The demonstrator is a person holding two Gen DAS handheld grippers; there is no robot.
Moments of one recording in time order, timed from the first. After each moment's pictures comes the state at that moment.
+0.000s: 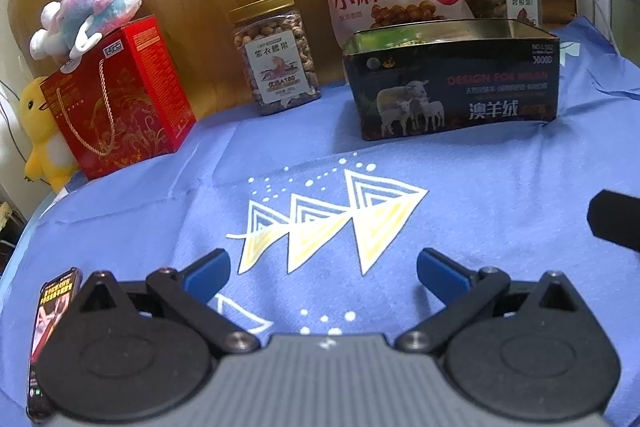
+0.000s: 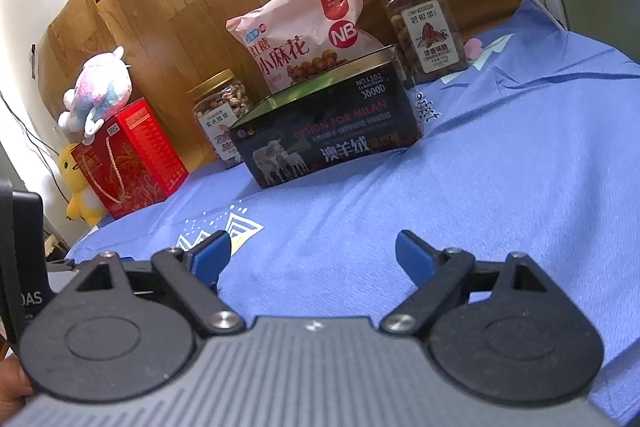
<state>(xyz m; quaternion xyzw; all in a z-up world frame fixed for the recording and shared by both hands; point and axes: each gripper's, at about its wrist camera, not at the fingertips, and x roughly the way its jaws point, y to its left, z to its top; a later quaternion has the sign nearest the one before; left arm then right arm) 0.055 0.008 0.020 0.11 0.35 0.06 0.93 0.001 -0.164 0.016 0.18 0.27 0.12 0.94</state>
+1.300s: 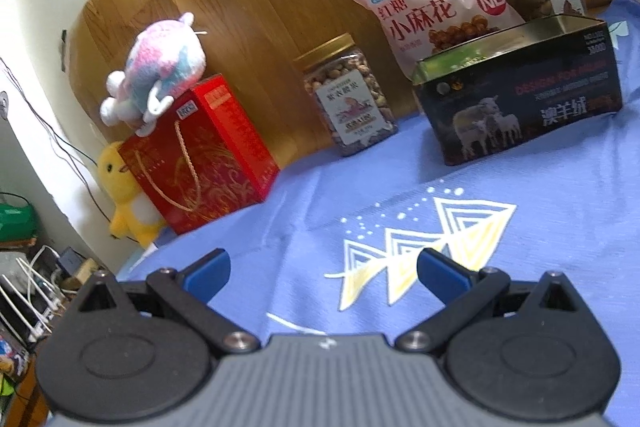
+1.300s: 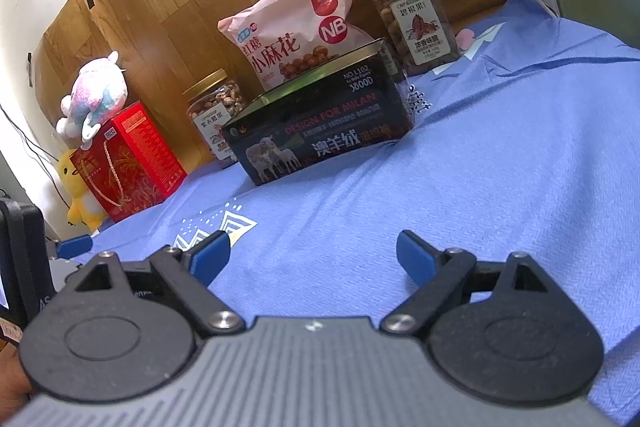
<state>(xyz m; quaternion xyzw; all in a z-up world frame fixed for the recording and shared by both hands) 0.052 0.010 0.023 0.22 0.27 0.17 0.92 -0.002 -0.171 0.011 0.19 0.27 0.12 0.93</state>
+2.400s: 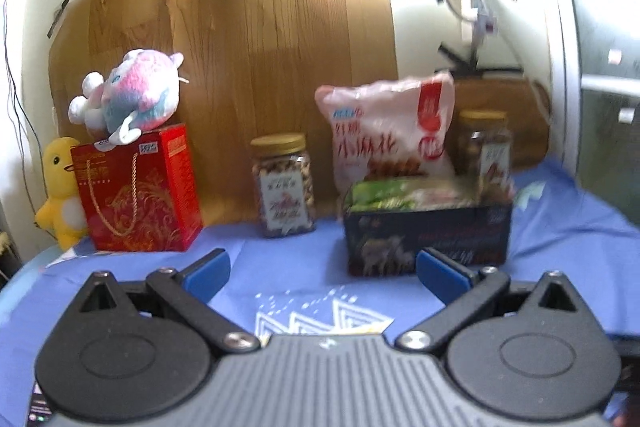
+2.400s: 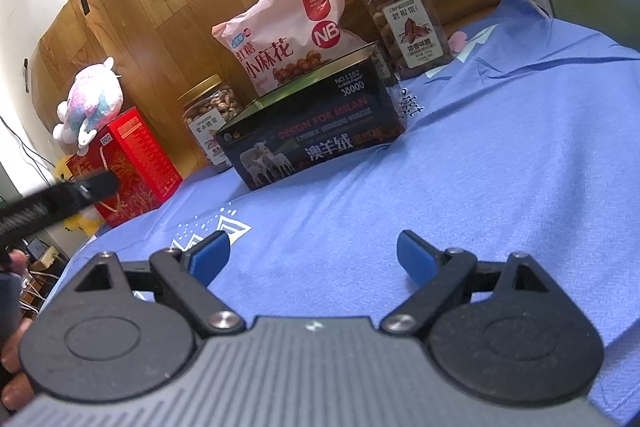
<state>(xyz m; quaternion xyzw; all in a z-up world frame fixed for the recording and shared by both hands) 0.003 0.014 0.088 0.04 0.17 0.02 0.98 -0.003 -0.175 0.011 0.19 0.27 0.11 0.94</state>
